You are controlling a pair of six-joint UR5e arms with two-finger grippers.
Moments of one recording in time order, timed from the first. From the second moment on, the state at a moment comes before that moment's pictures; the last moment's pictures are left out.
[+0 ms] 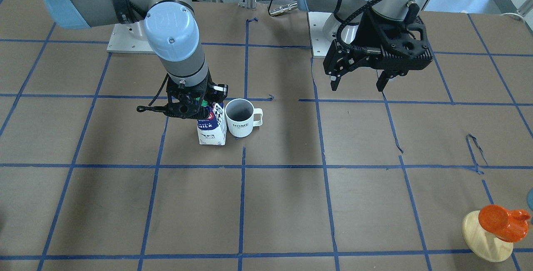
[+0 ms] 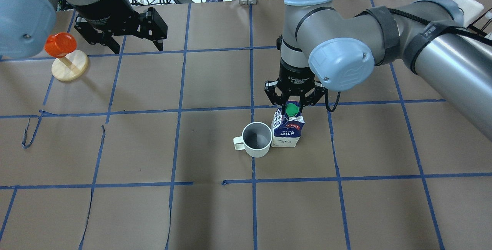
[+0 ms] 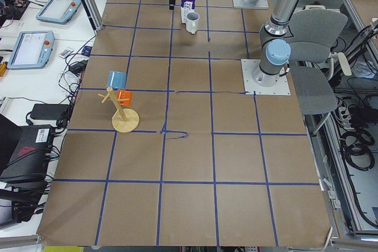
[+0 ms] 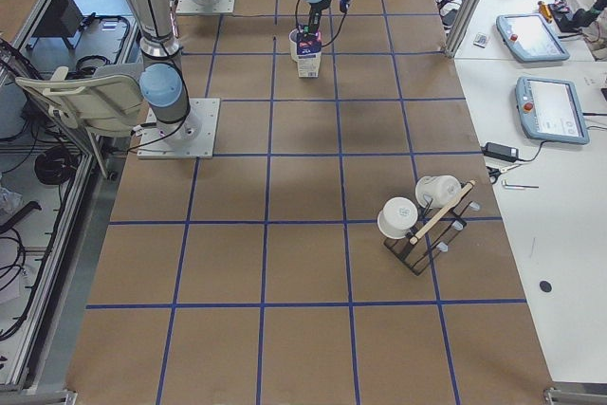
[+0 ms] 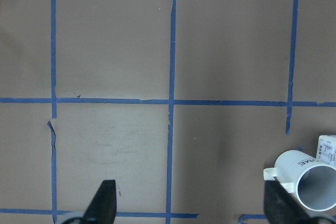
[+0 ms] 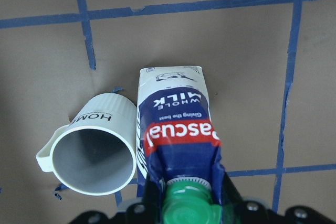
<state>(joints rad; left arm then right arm) -1.61 -1.59 -1.52 -1.48 1.56 -0.06 1.82 -1.37 1.67 -1.67 -1.51 0.32</state>
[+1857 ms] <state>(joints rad) -1.60 -1.58 -1.53 -1.49 1.56 -0.05 1.53 -1.53 1.48 -1.51 -1.57 0.02</state>
